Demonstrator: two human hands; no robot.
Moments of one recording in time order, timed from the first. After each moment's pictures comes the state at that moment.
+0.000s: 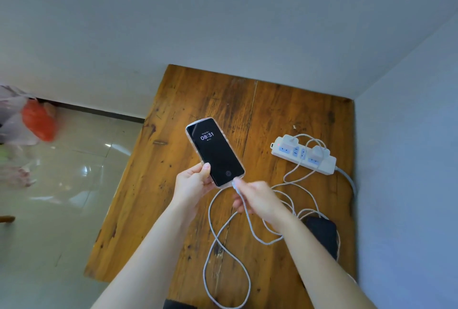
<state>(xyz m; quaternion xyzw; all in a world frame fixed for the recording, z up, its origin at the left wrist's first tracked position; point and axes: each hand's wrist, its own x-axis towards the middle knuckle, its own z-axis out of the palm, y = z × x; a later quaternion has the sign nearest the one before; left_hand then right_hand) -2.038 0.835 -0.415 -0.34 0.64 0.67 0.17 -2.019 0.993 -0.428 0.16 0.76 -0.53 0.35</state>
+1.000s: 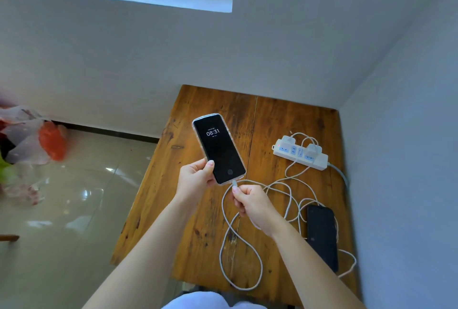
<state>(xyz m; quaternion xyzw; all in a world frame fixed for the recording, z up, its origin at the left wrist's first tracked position) -1.981 0.792 -0.360 -0.17 0.69 0.69 0.12 -1.945 0.942 -0.380 0.11 0.74 -0.62 0.26</state>
